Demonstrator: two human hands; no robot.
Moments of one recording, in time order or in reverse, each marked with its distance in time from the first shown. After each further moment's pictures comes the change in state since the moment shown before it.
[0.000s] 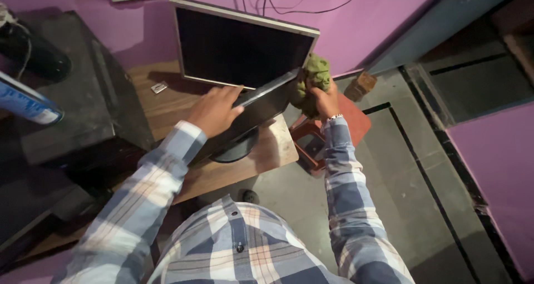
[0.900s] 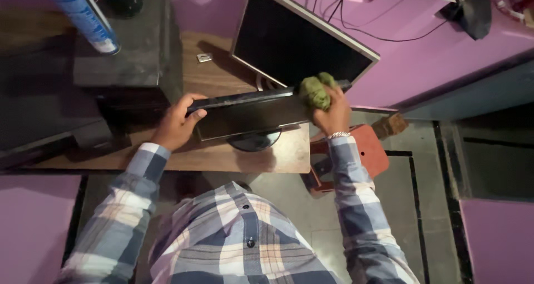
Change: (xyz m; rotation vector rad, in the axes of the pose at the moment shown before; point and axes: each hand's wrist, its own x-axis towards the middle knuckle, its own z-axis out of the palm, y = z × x) left_hand -0.161 -0.041 -0.001 -0.390 0.469 -0.407; right_hand -0.041 -0.106 0.110 -0.790 -0.301 -0.272
